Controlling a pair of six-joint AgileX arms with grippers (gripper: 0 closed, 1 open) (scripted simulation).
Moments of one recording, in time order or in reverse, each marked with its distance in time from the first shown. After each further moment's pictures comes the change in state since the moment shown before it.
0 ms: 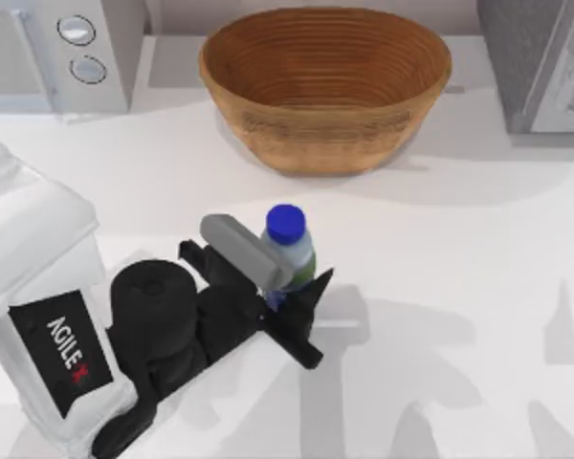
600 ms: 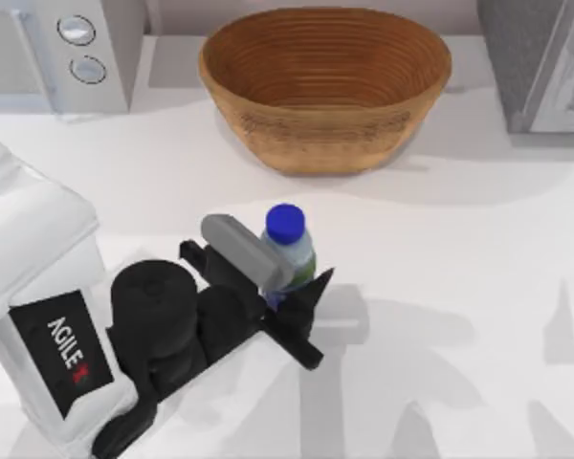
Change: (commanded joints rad) left arm 0.001 -0.001 -0.001 0.000 0.000 0.001; right arm 0.000 0.000 0.000 0.000 0.000 0.000
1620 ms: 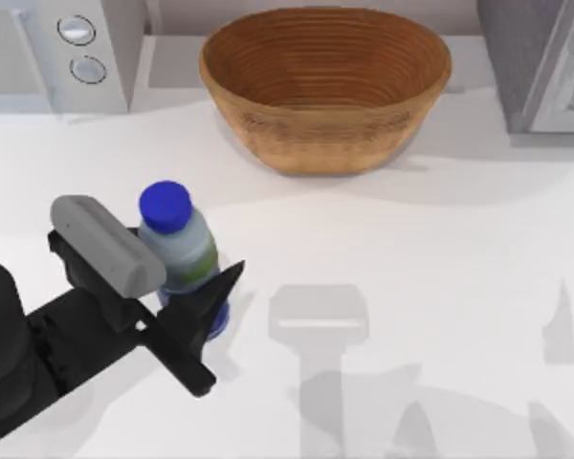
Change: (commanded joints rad) left arm 0.122 -1.058 -0.256 -0.768 0.106 0.021; right arm 0.000 0.000 0.000 0.000 0.000 0.000
